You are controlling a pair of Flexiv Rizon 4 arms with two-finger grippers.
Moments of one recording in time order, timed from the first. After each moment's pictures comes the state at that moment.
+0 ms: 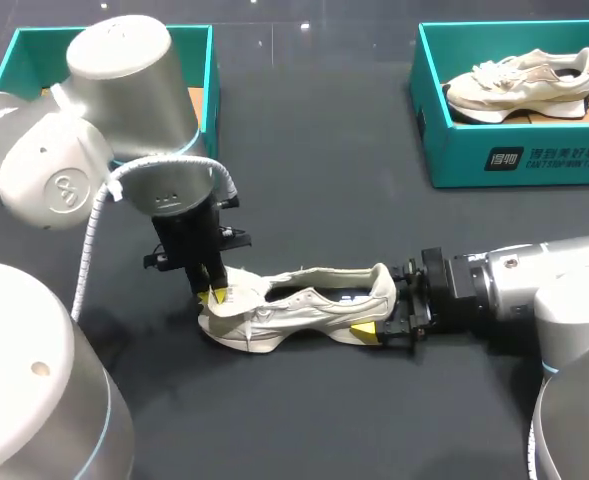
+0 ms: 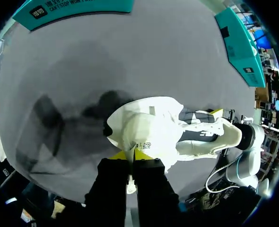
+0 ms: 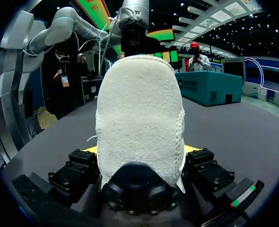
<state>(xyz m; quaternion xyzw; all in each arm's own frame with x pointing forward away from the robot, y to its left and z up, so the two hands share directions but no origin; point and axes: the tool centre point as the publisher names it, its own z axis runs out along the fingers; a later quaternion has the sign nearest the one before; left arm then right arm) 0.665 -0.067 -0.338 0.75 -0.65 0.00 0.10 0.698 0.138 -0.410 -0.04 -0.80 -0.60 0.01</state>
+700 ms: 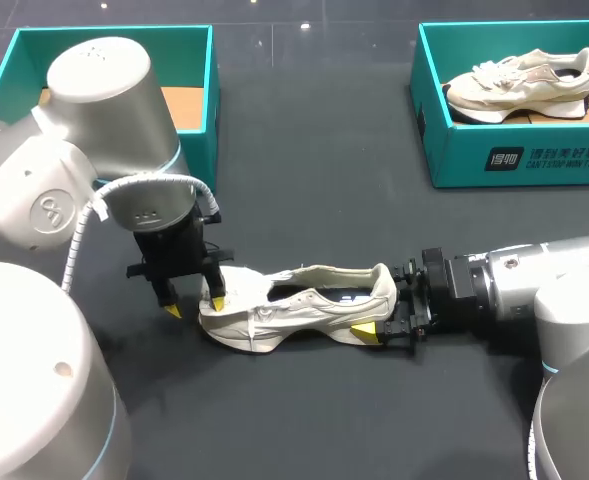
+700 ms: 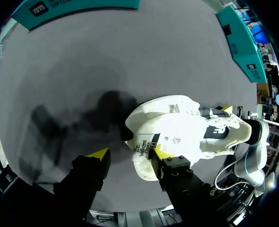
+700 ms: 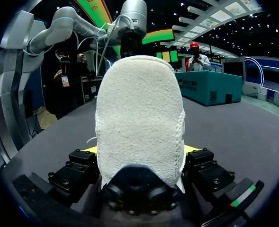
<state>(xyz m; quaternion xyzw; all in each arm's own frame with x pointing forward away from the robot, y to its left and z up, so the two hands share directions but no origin) 0.660 -0.043 -0.352 0.74 -0.67 0.00 0.09 0.698 0.138 -0.411 -0.04 -0.80 -0.60 0.01</state>
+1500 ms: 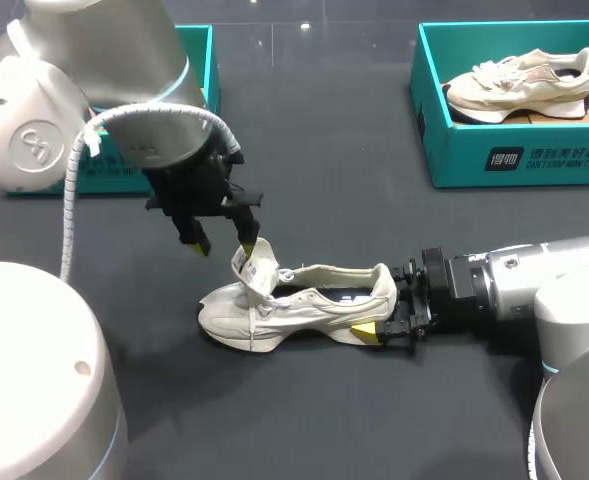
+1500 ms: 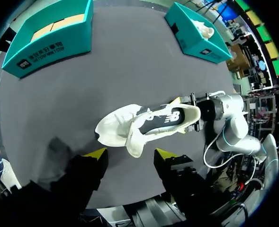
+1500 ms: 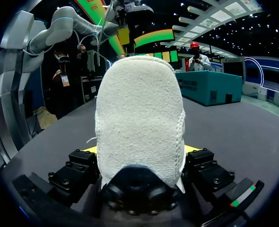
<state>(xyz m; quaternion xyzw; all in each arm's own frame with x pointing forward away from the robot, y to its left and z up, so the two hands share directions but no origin) 0.673 -0.093 -0.232 0.64 -0.76 0.08 0.07 0.698 0.138 -0.411 -0.04 -0.80 -0.60 0.01</state>
